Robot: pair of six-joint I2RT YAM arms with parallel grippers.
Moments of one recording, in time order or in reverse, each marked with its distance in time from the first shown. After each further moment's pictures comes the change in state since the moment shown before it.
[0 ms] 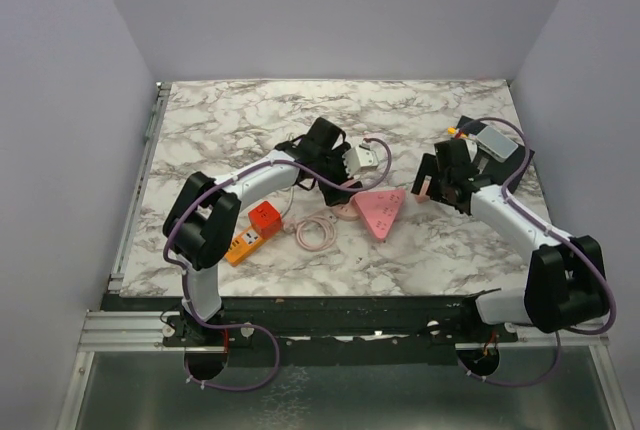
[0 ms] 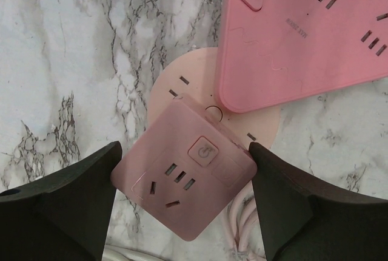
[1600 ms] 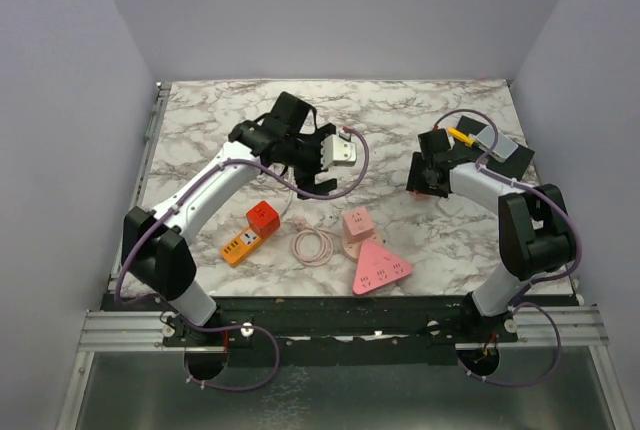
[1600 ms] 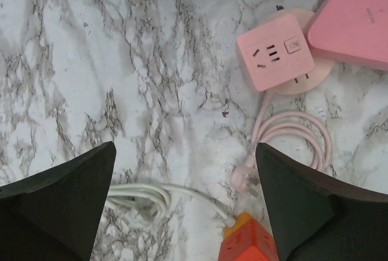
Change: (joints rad) left arm 0.051 -0.237 0.135 -0.407 0.185 0.317; right arm -0.002 0.334 0.143 0.089 -0.058 -0.118
